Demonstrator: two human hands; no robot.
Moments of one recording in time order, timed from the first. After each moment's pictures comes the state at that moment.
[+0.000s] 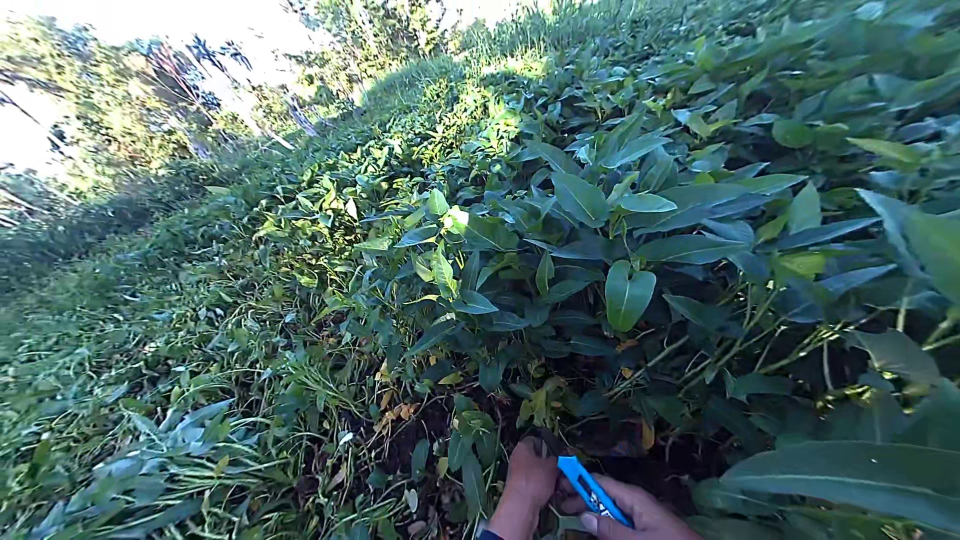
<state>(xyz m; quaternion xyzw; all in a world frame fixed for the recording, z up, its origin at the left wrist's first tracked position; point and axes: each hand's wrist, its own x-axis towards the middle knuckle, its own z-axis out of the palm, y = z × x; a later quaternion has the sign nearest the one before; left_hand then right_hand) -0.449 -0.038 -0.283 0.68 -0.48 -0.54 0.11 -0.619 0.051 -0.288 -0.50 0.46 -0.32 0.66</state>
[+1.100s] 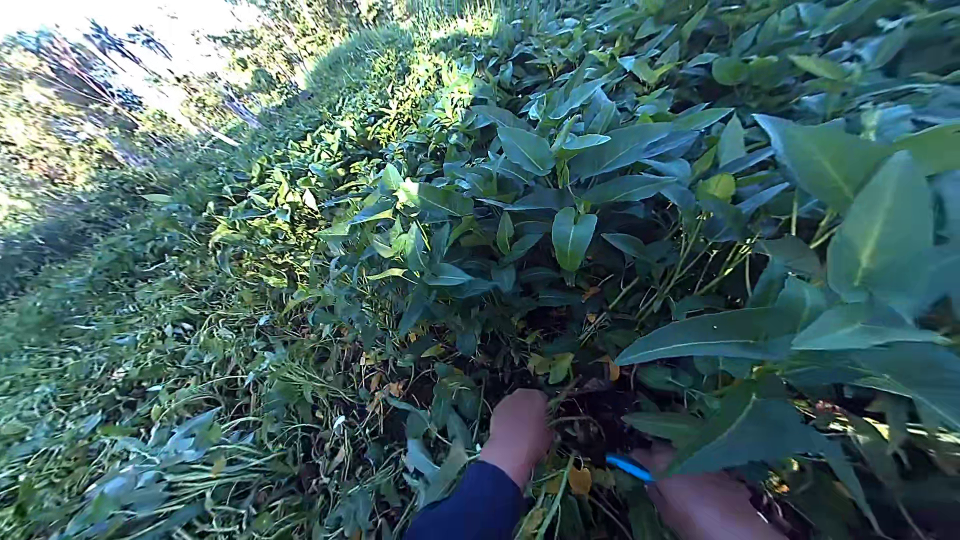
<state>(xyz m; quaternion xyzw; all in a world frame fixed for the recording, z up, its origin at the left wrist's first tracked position) -0.476 -0.030 -0.229 0.55 -0.75 -0.26 -0.24 -0.645 0.102 -0.267 -0.57 0.71 0.05 0.42</state>
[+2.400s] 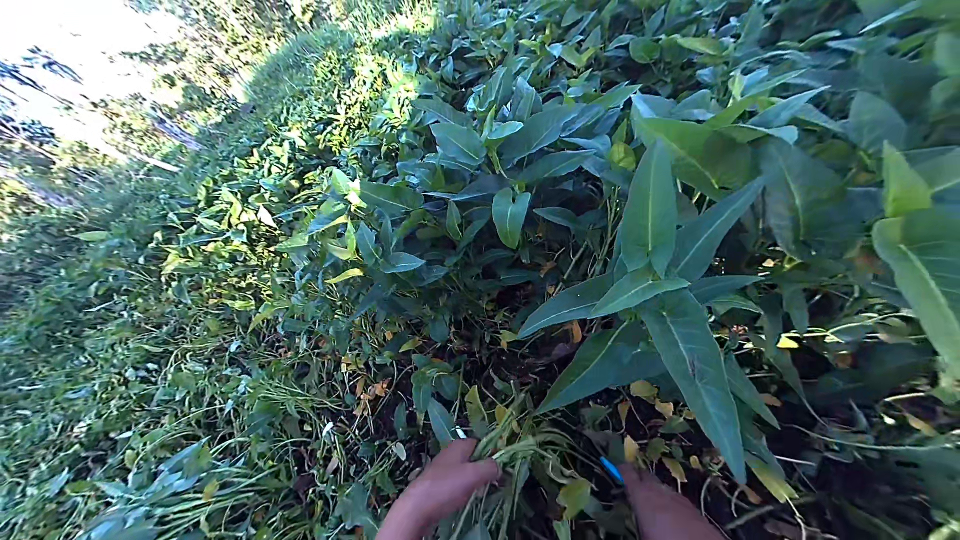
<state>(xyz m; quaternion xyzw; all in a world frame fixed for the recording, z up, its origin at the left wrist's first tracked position) -0.371 0.029 -0.206 0.56 -0.63 -0.52 -0.14 -0.603 0.191 -0.297 -0.46 0.74 -0.01 0.49</state>
